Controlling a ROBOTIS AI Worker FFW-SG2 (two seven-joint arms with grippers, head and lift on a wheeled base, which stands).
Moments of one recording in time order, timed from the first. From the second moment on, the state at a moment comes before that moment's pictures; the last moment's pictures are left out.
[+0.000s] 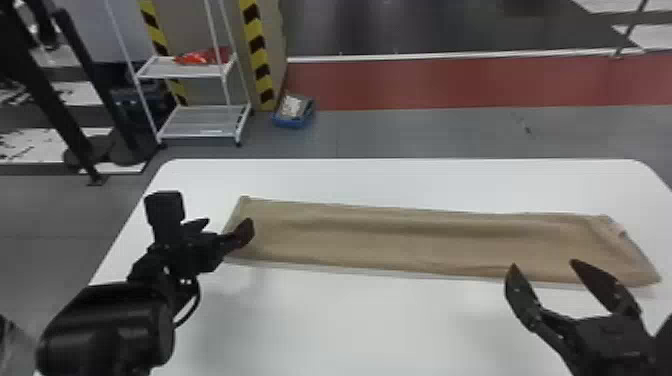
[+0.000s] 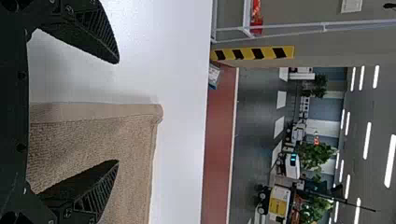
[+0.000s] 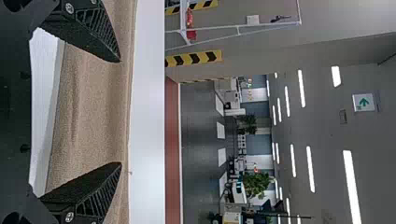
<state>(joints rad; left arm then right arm) -0.06 0.12 0.18 -1.51 0.07 0.45 -0.25 0.53 -0.09 -0.09 -2.02 -0.16 0.05 0.22</state>
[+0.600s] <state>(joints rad) -0.06 0.13 0.18 -1.49 0.07 0.50 -0.30 0.52 -0.10 -0.08 -2.02 -0.16 0.07 0.22</state>
